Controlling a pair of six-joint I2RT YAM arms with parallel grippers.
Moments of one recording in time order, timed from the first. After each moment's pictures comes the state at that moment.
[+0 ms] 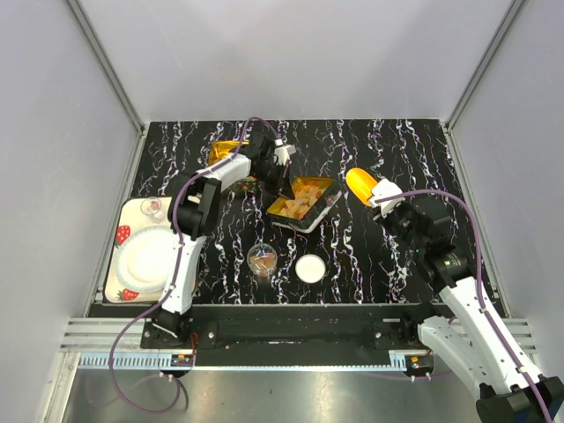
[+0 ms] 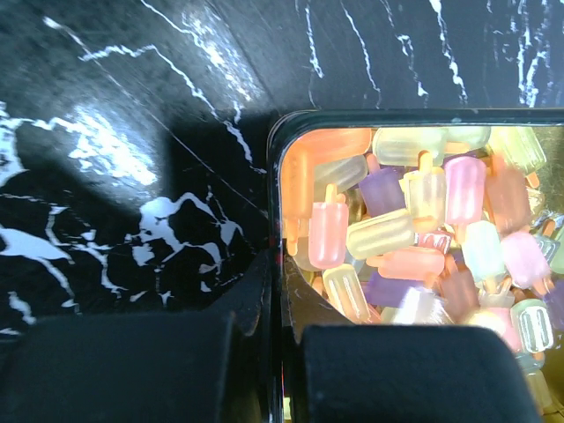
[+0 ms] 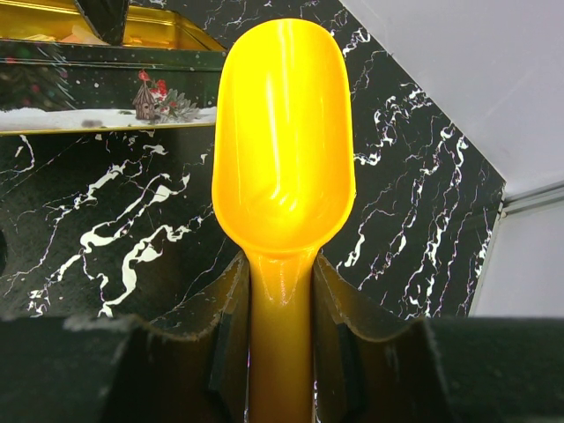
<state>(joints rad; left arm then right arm) -0.38 2.39 1.86 -0.56 0.77 -0.10 0.32 0.71 0.69 -0.31 -0.10 -0.54</state>
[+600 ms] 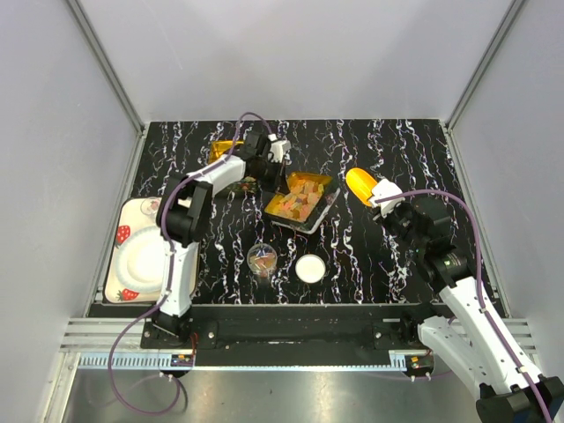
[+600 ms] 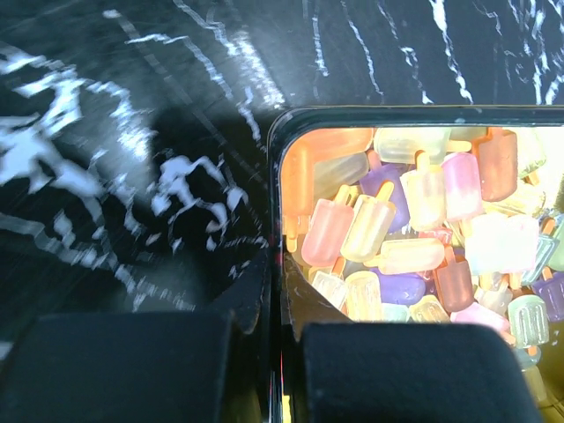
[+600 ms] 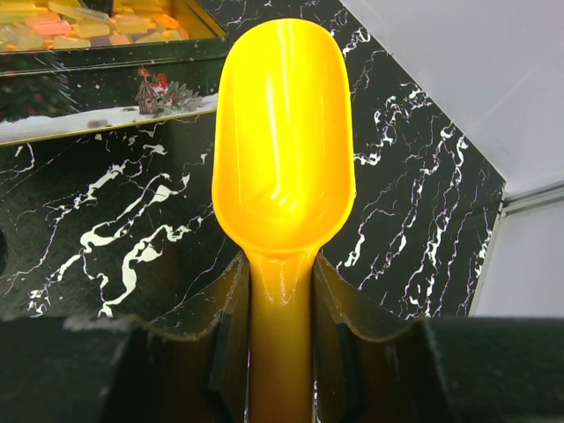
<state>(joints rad) -0.39 2.25 1.72 -0.46 0.65 -0.14 0.32 0.71 0.69 -0.31 -0.10 -0.54</state>
